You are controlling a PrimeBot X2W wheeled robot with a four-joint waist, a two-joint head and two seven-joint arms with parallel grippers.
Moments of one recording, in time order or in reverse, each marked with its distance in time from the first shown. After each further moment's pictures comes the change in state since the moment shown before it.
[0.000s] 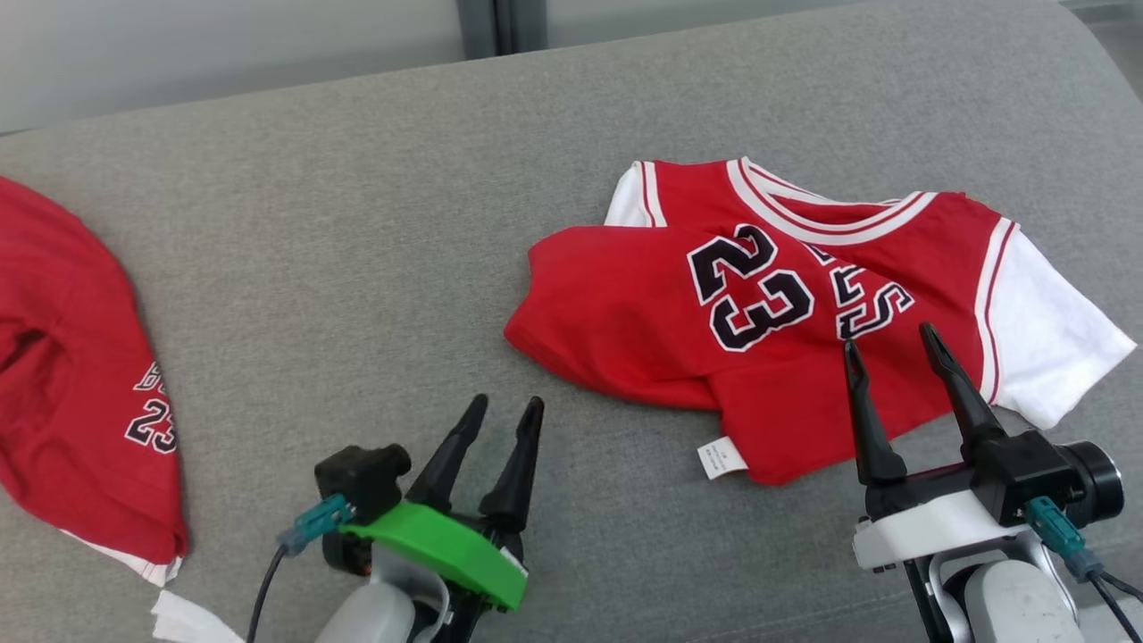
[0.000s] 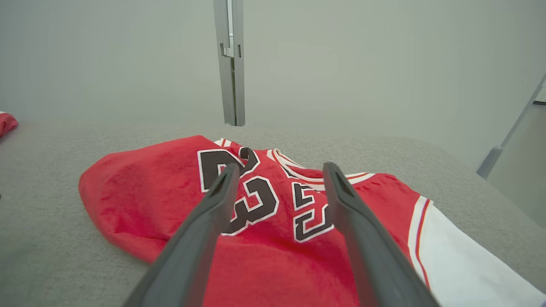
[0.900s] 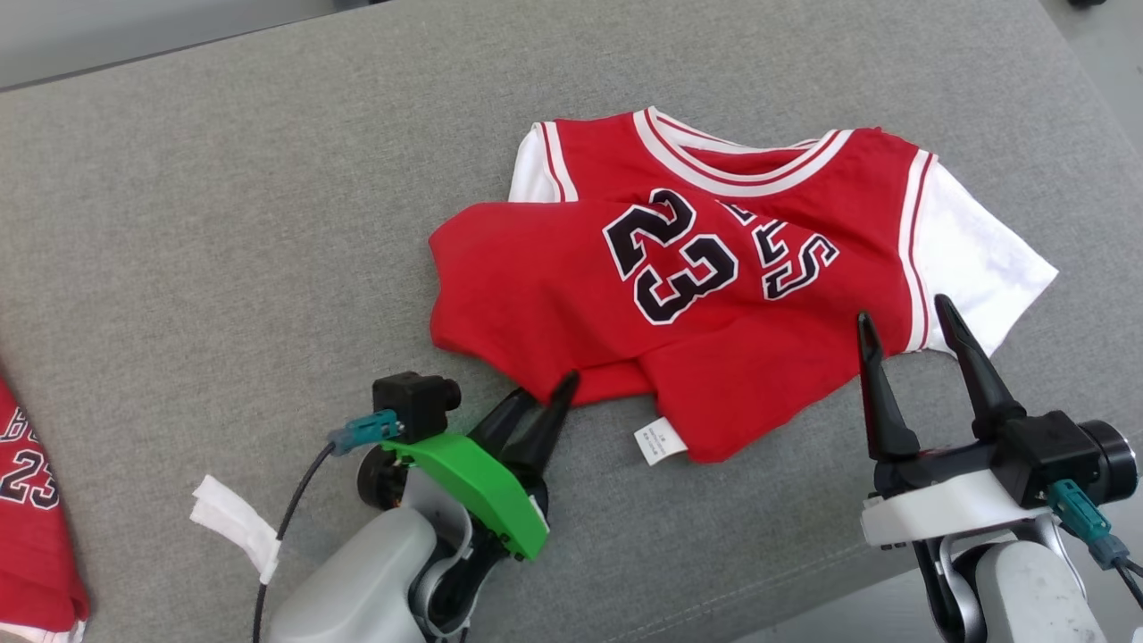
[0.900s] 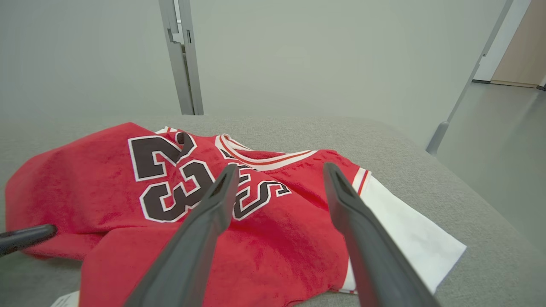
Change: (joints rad) left arm -0.304 0.077 -0.361 0.214 -0.315 0.001 0.024; right arm -0.035 0.000 -0.011 -0.026 0.035 0.000 0.000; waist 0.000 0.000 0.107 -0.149
